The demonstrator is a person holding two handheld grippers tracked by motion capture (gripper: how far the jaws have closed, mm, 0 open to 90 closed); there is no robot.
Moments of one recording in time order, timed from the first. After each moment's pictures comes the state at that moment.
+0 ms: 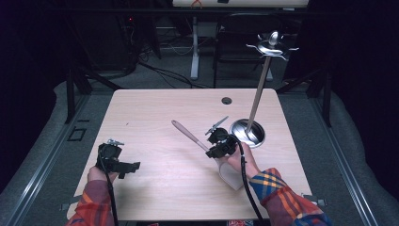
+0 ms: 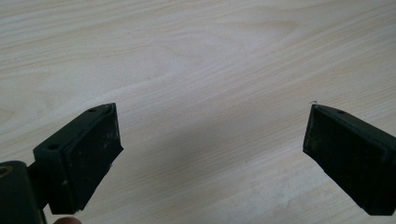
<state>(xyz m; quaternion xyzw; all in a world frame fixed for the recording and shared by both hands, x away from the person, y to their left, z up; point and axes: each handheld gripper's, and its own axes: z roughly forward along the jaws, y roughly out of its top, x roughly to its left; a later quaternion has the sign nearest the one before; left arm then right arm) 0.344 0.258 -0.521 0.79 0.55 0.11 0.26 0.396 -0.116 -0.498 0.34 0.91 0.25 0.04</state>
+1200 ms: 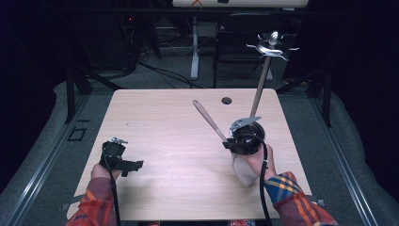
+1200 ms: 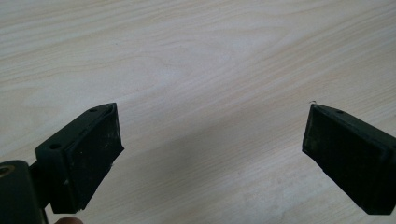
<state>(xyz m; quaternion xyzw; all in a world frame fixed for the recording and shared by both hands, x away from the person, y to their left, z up) 0.352 0.249 -0.522 0.80 0.53 0.11 0.26 0.371 -0.177 -0.468 0.37 0.85 0.35 0.14</state>
